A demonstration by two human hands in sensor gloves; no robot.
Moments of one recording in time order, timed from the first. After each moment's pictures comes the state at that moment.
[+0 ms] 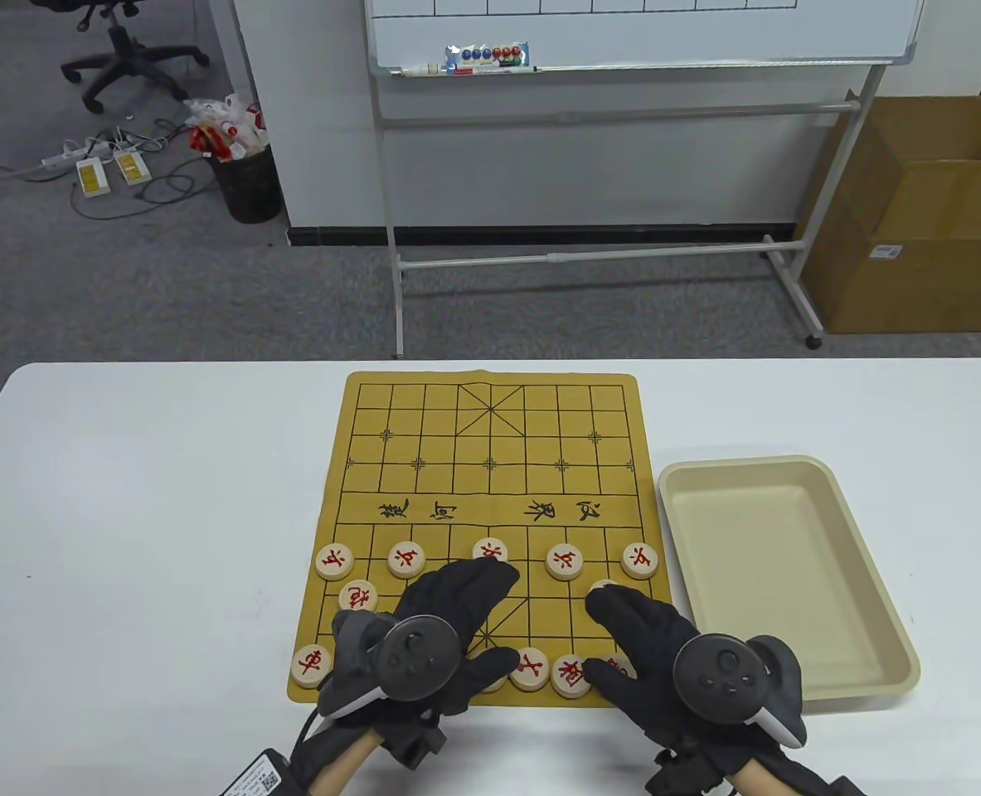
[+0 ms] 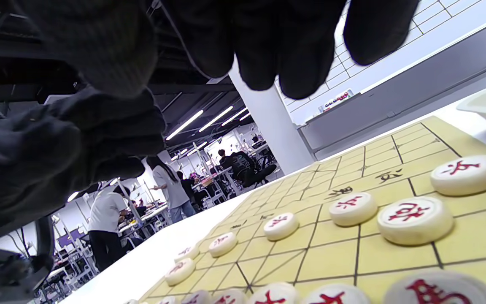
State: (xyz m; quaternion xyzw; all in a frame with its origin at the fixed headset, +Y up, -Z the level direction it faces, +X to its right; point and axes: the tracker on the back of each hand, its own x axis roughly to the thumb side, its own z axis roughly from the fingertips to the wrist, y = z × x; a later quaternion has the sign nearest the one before) left_hand -0.113 -0.660 -0.285 0.09 -0.26 0.22 0.94; right_hand 0.159 -0.669 -0.268 0.21 -0.06 0.93 0.30
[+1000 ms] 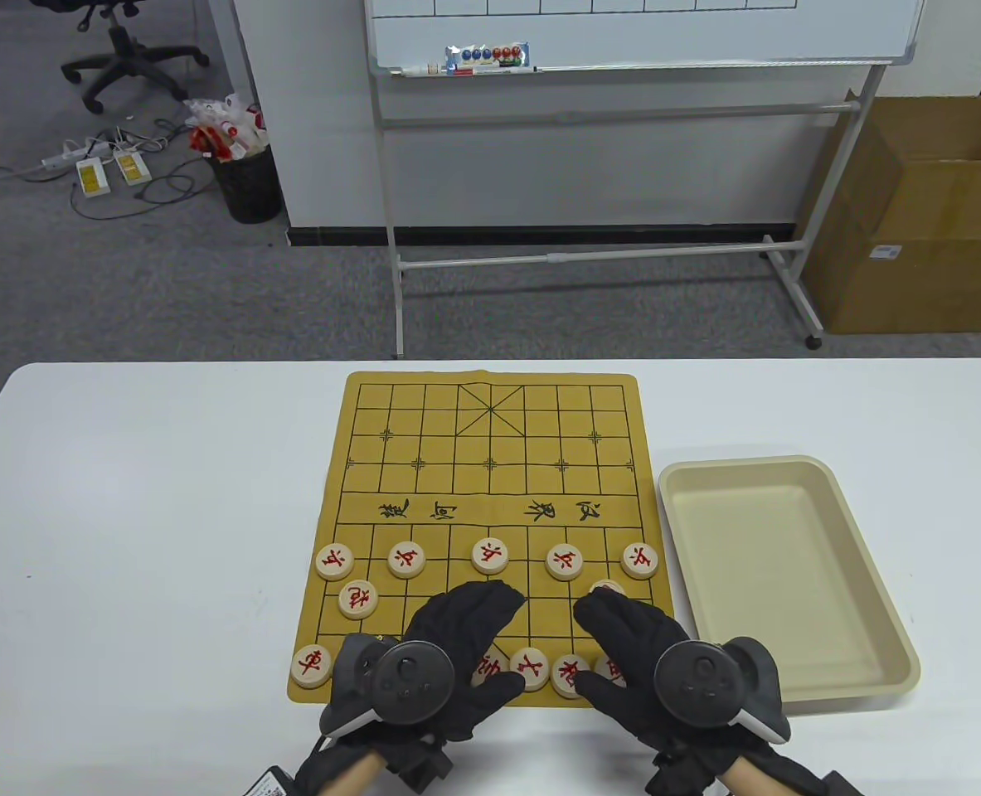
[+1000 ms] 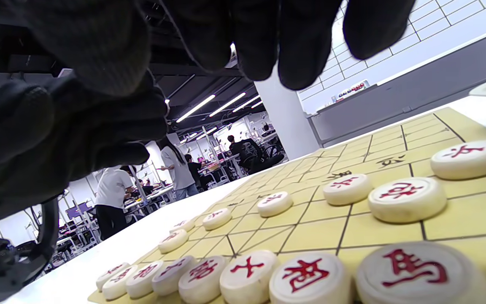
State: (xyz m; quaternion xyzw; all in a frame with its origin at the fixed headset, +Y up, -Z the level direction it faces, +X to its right) left_hand -0.113 -0.686 -0.281 0.08 -0.28 0.23 0.93; right_hand 0.150 -0.684 -0.271 0.24 -0.05 0.93 0.26
